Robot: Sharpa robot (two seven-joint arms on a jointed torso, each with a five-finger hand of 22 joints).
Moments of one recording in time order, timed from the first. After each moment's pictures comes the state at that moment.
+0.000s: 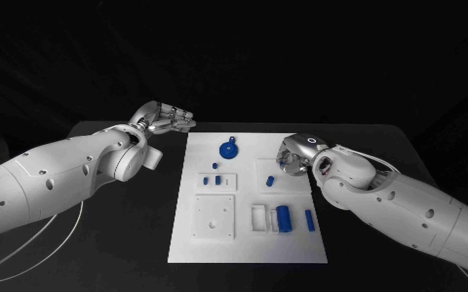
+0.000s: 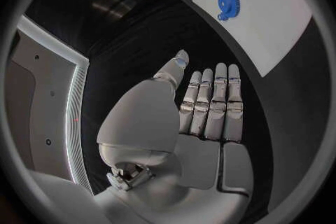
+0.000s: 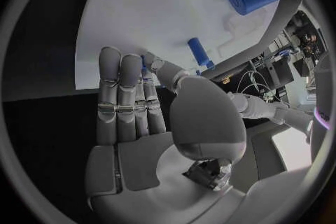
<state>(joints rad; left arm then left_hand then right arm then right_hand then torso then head) 1.30 -0.75 -0.08 1.23 -0.43 -0.32 0.24 1.39 -0.03 0.14 -0.11 0.11 1.05 0.14 0.06 0.06 1.09 0.14 0.06 0.06 1.15 0.12 0.06 0.07 0.07 1.03 0.11 0.07 0.08 0.86 -0.75 0.38 1.43 -1.93 -0.16 -0.25 1.28 -0.12 0.66 -0.26 0.05 1.27 0.08 0.07 0.07 1.36 0.04 0.06 0.07 1.46 -0.07 0.73 0.64 0.11 1.37 -0.09 0.63 0.79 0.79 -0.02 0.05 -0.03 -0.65</state>
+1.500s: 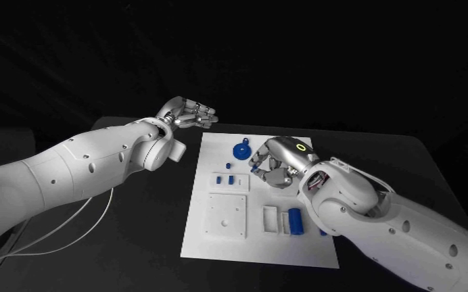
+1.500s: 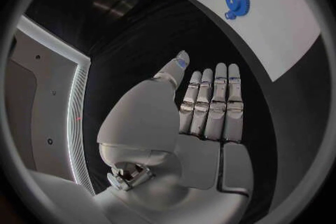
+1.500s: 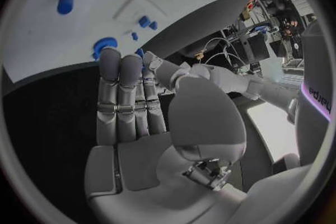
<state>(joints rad) 1.30 -0.68 -0.08 1.16 -0.42 -0.32 0.24 1.38 -0.03 0.15 -0.11 0.11 1.05 0.14 0.06 0.06 1.09 0.14 0.06 0.06 1.15 0.12 0.06 0.07 0.07 1.03 0.11 0.07 0.08 0.79 -0.68 0.40 1.68 -1.88 -0.26 -0.24 1.31 -0.12 0.64 -0.22 0.04 1.27 0.08 0.06 0.07 1.35 0.03 0.06 0.06 1.46 -0.07 0.73 0.65 0.11 1.40 -0.09 0.53 0.92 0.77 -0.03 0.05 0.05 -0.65</state>
